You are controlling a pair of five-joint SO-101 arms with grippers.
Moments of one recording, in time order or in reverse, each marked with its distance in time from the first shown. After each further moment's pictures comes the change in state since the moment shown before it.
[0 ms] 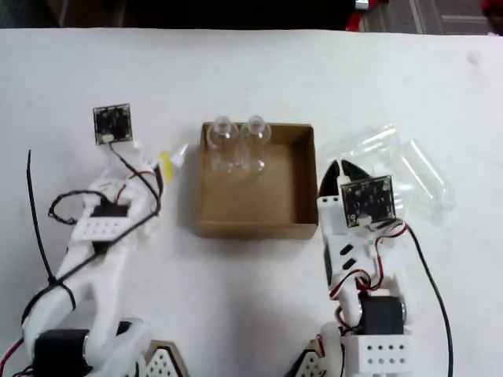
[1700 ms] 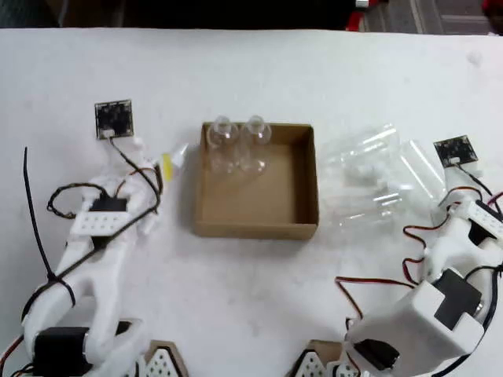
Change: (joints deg) left arm 0.0 0.4 -2.4 4.7 0.0; right arm 42.5 93.5 -42.5 -6.5 36.4
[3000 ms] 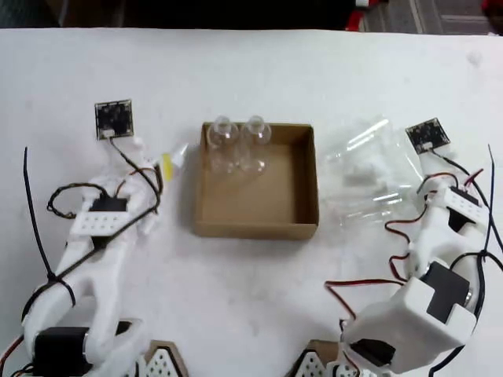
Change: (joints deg) left arm 0.0 0.0 0.0 0.0 0.0; right arm -7.6 0.3 0.2 -5.3 0.7
